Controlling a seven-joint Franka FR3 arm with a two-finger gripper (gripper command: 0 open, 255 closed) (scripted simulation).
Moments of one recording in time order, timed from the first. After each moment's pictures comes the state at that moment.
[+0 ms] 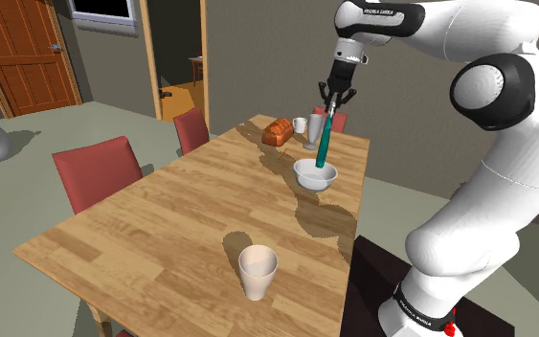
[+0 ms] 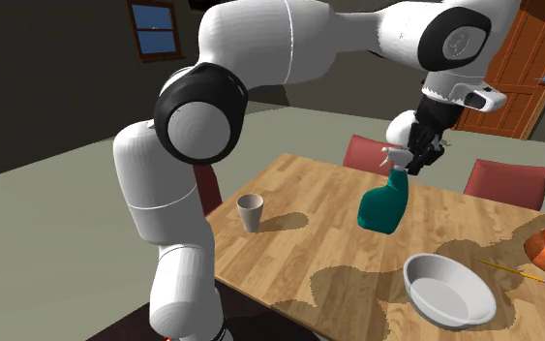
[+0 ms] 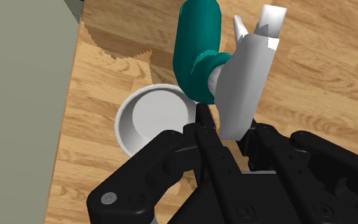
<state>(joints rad) -0.54 -0.04 0.07 -1.59 0.12 1.52 0.46</state>
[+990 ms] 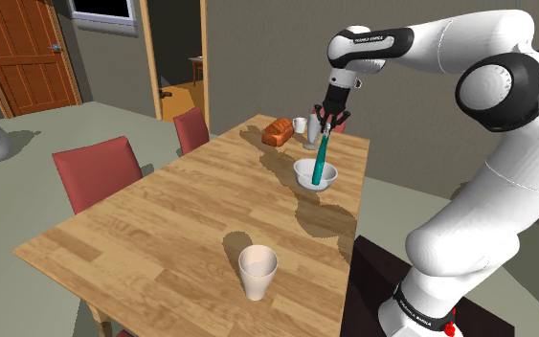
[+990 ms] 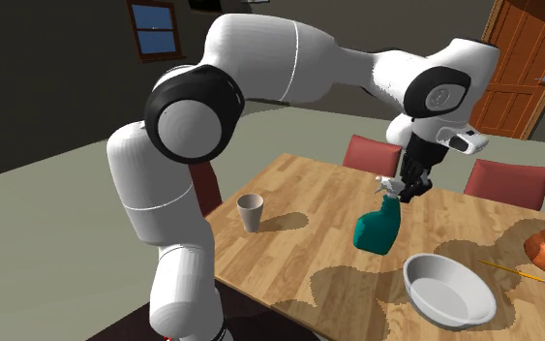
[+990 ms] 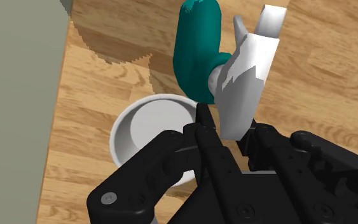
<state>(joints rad) -0.54 -0.07 0.07 -1.83 0.12 1.73 0.43</state>
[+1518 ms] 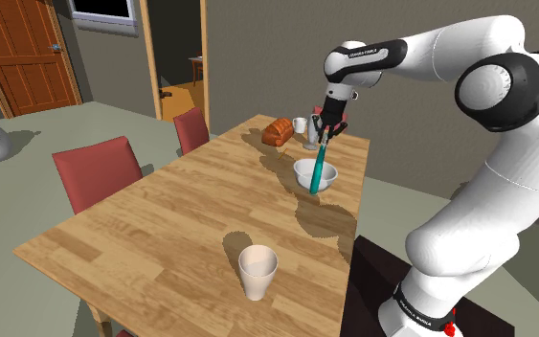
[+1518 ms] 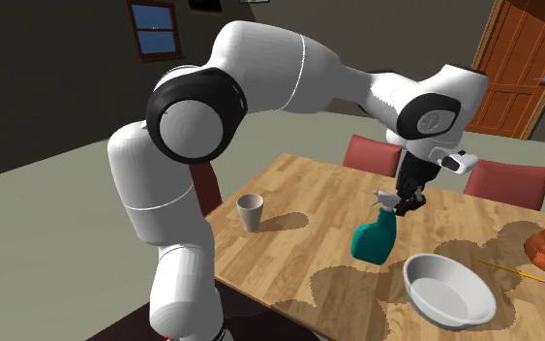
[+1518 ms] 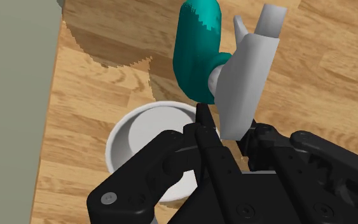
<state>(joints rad) -0.54 -0.07 0.08 -1.93 0.13 1.83 0.42</state>
